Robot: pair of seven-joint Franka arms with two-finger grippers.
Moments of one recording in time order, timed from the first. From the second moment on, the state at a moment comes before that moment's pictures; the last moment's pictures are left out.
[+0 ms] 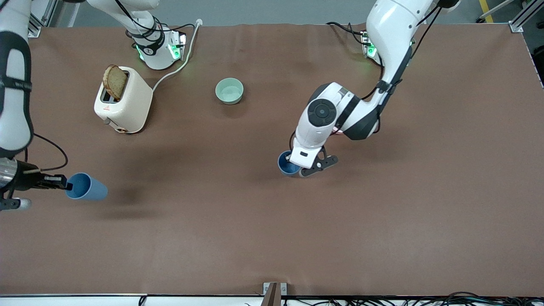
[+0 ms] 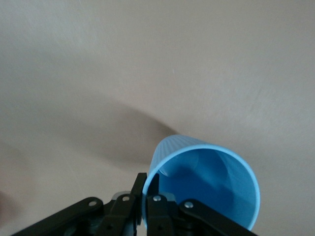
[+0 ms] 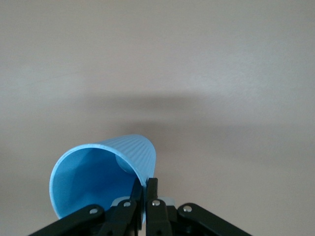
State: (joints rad) left arm -0.55 0.60 -0.16 -1.65 0.02 2.30 -1.12; right arm -0.02 0.44 -0.24 -1.49 0.27 1.85 -0.35
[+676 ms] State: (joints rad) left arm -0.50 0.55 -0.14 -1.54 0.11 2.20 -1.12; right arm 0.00 0.18 -0.22 -1.45 0.07 1.60 -0.26
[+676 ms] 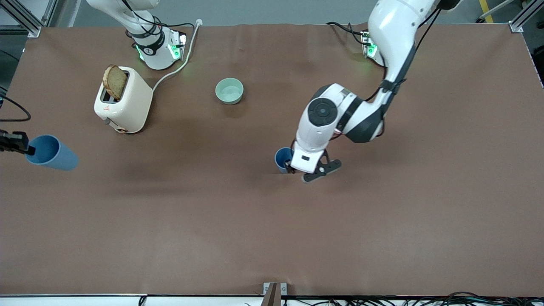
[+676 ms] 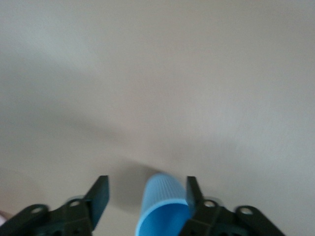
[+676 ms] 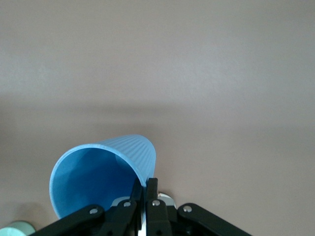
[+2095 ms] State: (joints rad) left arm -0.02 0.00 -0.01 -1.42 0.05 1.49 0.01; right arm -0.03 0.05 0.25 -1.57 0.06 1.67 0.39
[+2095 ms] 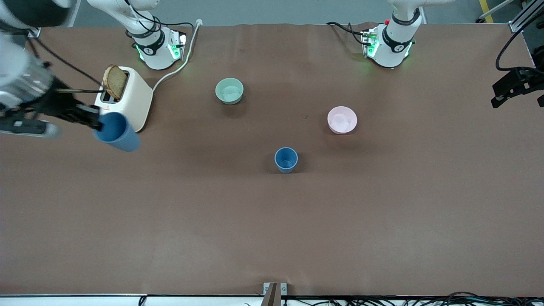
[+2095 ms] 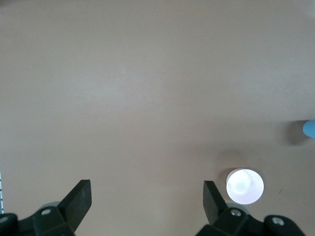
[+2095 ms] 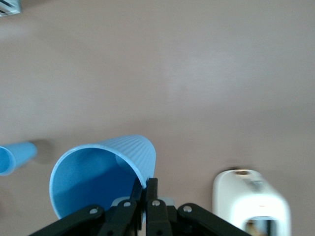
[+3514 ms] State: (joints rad) left arm -0.06 -0.03 0.03 -1.47 0.03 1.49 0.02; right arm 0.23 0.54 0.53 -1.59 0.10 2.28 0.80
